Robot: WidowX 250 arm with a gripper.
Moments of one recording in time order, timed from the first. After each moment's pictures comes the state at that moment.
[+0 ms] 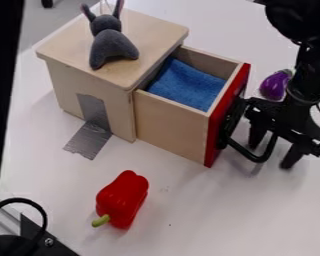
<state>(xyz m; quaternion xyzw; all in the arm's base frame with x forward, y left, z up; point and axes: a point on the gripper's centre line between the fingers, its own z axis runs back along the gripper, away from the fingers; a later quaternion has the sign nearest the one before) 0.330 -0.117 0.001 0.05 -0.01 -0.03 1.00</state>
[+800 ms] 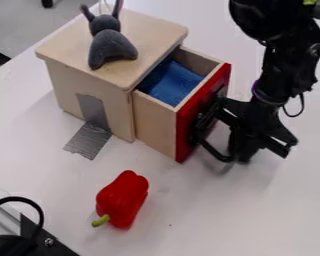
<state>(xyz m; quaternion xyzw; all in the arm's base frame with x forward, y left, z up) 0.299 -0.075 0.001 0.09 0.01 -0.02 1.00</state>
